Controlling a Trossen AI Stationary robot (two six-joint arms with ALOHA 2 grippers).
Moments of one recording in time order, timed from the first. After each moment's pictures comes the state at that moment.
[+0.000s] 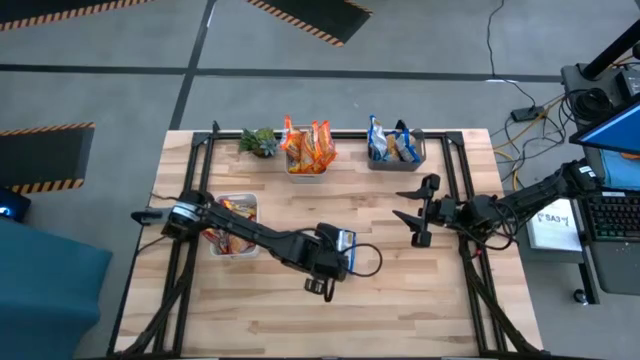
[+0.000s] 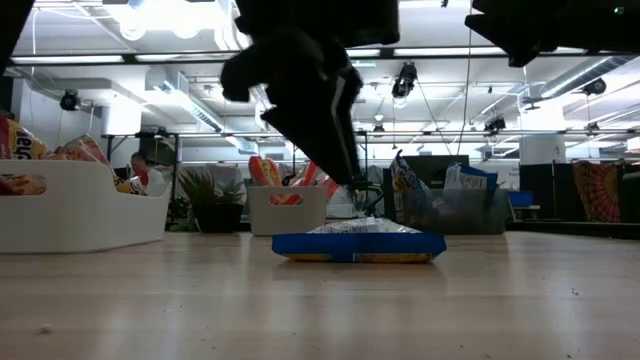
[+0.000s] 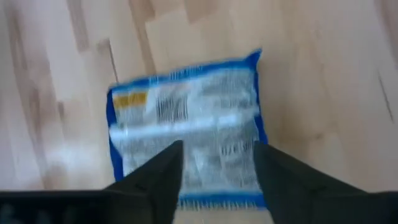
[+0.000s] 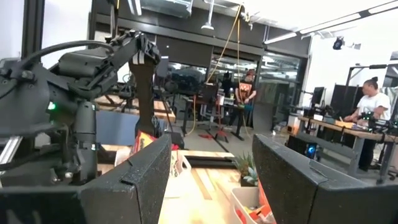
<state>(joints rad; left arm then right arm) -0.31 2.06 1.62 -0.72 -0.30 0.05 0.29 0.74 0.16 0.87 0.45 -0.29</state>
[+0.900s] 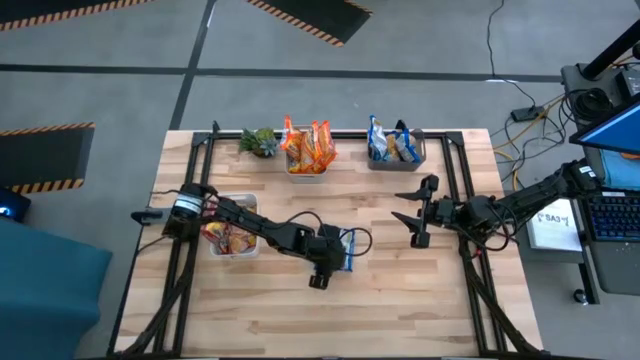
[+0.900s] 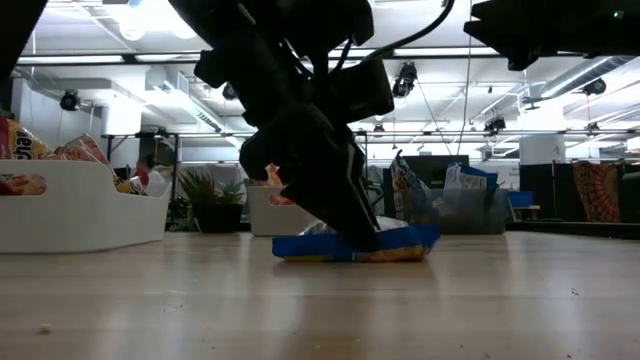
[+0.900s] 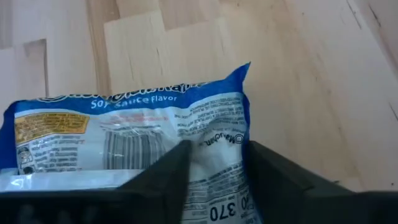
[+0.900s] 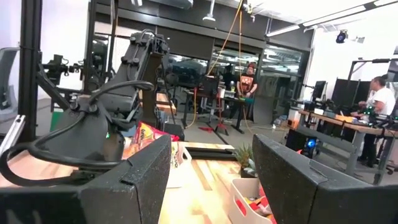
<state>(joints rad) -0.21 2.05 1.28 -0.15 -0.04 0.05 0.29 0.74 0.16 0.83 0.45 -0.28</state>
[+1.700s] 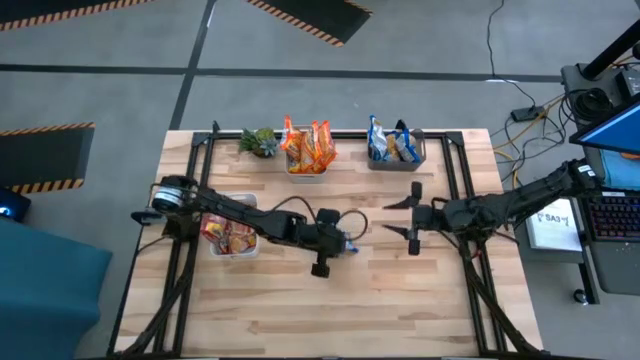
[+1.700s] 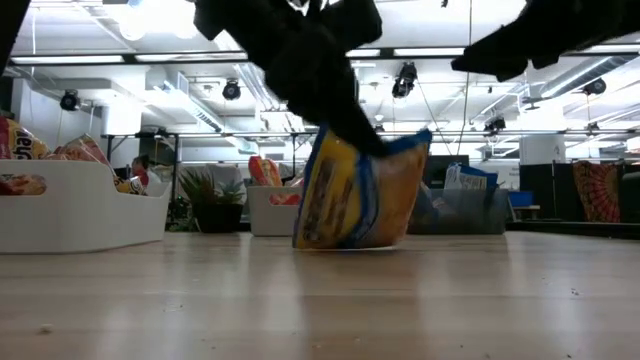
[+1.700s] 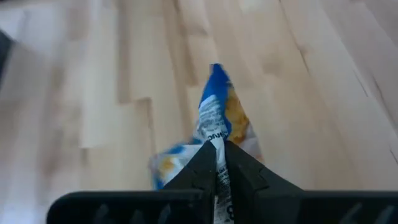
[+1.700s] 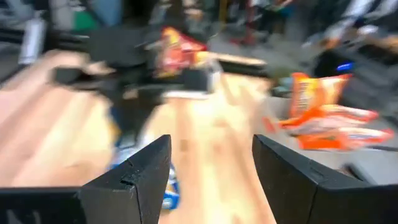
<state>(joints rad) -0.18 1.89 1.28 -0.17 -0.15 0.11 0.29 0.79 0.40 0.16 0.40 -0.09</state>
